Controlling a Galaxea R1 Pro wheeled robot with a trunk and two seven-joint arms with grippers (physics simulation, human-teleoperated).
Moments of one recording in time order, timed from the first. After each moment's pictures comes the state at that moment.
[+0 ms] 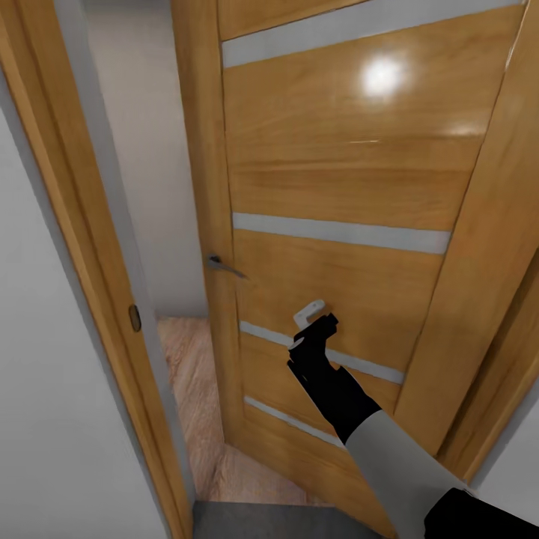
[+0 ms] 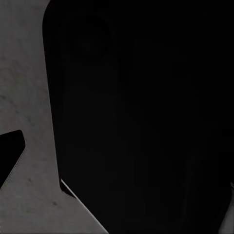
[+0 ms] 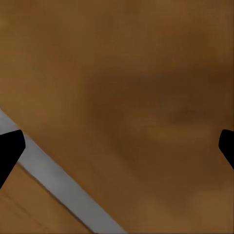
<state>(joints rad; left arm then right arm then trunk) 0.00 -0.02 0.00 -0.01 0.00 0.00 0.00 -0.84 0.16 0.50 -0.93 0.27 0.82 -0.40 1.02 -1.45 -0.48</state>
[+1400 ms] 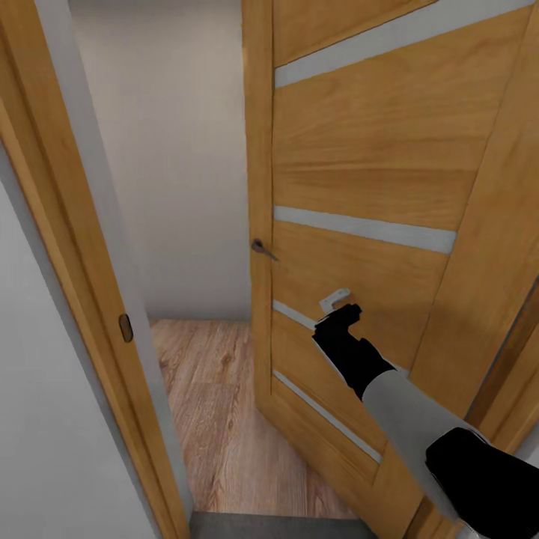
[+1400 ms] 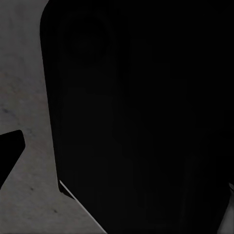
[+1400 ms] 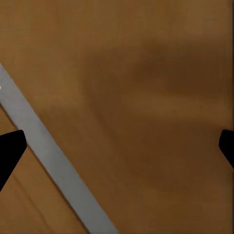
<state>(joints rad) 0.00 -0.03 0.00 -0.01 0.00 -0.01 0.00 -1.03 0.07 0.50 -0.65 0.07 0.72 -0.45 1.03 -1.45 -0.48</state>
